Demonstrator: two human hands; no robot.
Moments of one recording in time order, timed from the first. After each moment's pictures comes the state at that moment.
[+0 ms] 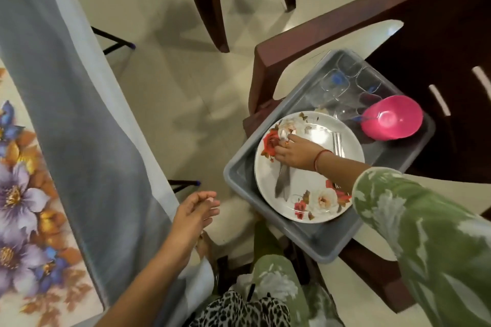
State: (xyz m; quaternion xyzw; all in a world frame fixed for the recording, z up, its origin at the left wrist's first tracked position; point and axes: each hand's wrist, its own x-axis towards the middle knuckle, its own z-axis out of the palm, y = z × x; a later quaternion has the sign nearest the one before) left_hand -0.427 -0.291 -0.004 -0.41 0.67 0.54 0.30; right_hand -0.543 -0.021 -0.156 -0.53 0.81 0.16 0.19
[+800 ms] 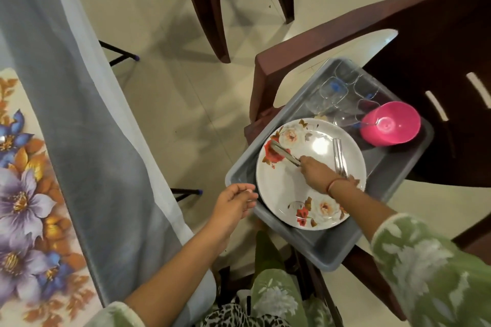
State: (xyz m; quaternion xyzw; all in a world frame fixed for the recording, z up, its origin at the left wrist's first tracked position) left_hand -0.453 -0.234 -0.018 -0.39 0.63 0.57 0.37; right_hand -0.494 -0.006 -0.157 -0.02 0.89 -0.22 0.41
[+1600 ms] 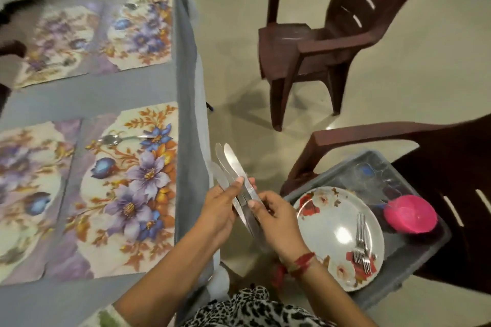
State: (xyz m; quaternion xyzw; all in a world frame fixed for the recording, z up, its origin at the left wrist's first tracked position) left_hand -0.447 -0.305 0.145 -0.36 0.51 0.78 0.08; right_hand -0.444 -0.182 0.120 0.01 0.75 -0.62 0.22
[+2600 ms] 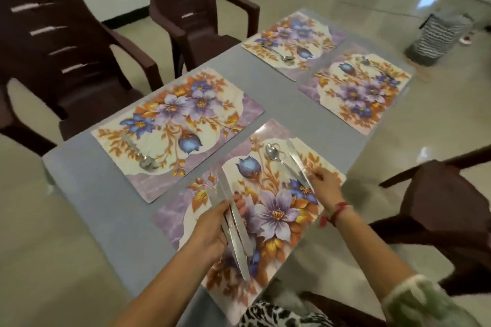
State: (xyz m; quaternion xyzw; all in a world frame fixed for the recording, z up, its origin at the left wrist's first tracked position) left_hand -0.357 -0.546 0.135 -0.51 0.08 0.82 -0.25; right_hand -0.610 -0.509 0.112 -0.30 0.83 -0.36 0.29
